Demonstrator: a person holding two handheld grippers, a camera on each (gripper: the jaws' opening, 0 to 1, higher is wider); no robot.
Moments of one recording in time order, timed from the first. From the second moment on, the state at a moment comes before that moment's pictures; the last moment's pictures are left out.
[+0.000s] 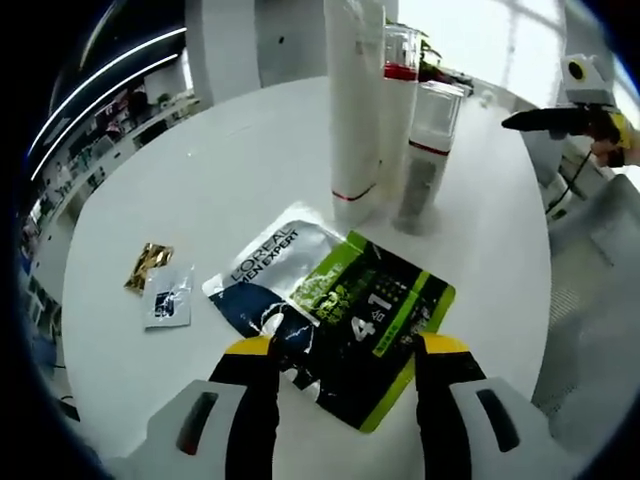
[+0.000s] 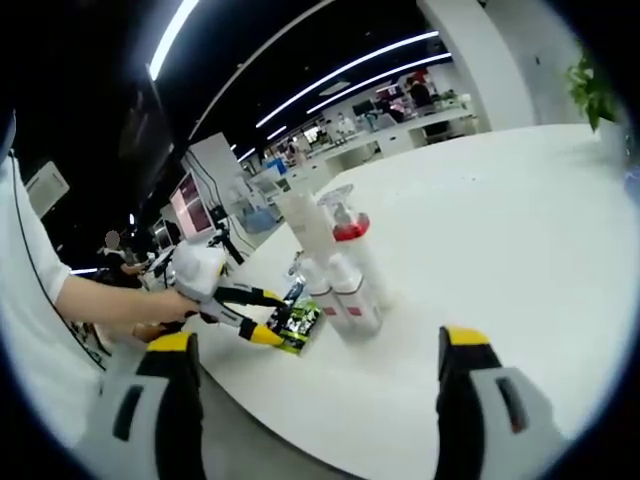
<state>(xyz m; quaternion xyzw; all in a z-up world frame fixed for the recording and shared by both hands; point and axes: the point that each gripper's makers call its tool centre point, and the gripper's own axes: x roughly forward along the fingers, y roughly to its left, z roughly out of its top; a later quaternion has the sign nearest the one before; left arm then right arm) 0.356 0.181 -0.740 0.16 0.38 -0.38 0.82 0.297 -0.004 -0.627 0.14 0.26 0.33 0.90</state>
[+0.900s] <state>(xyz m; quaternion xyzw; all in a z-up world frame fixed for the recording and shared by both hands) 0.340 0.204 -0.708 0.11 0.38 -0.35 0.85 0.297 0.001 -0.622 0.12 0.25 0.34 0.90</state>
